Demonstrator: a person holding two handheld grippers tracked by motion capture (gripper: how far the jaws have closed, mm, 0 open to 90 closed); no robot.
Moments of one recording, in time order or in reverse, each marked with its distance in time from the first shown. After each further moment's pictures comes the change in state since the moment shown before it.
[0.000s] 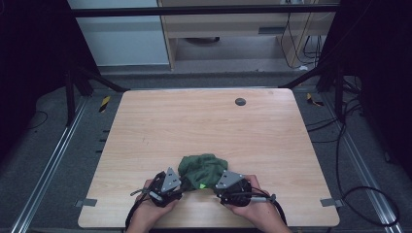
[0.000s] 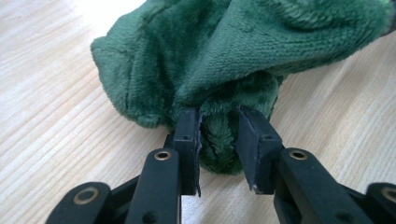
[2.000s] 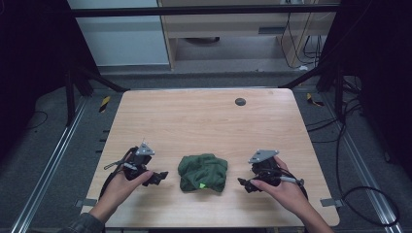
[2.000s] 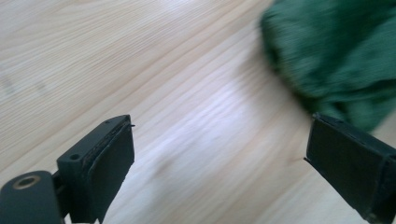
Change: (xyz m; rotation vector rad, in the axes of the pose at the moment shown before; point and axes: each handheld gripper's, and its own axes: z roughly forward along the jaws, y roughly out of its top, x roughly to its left) left arm 0.103 0.004 -0.032 0.186 0.012 -0.243; right arm -0.087 -0.041 -0.023 0.037 -0.020 0.261
